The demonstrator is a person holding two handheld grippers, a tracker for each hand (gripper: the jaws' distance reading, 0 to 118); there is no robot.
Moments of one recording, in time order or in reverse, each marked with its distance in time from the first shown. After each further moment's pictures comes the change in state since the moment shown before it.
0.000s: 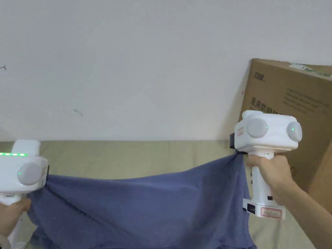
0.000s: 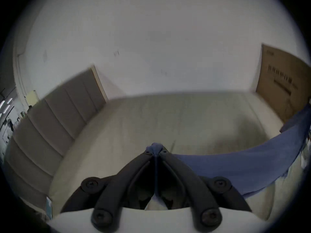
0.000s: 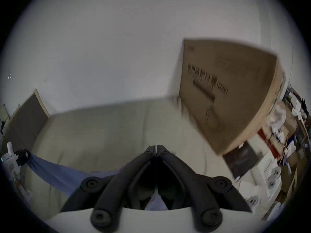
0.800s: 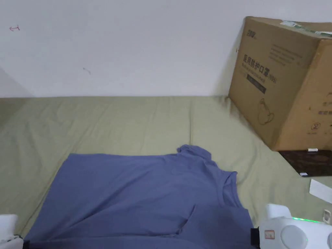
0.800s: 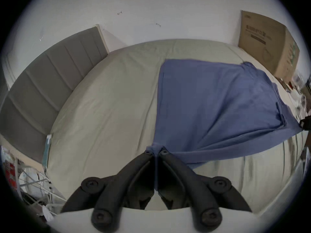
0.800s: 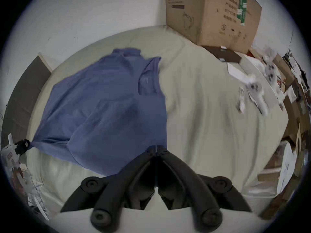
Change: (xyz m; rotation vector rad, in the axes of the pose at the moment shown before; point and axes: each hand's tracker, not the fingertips) left arm -0.084 -0.285 0.223 -0.234 -0.077 -0.060; right arm 0.097 -0.355 0.188 -0.354 0.025 -0.053
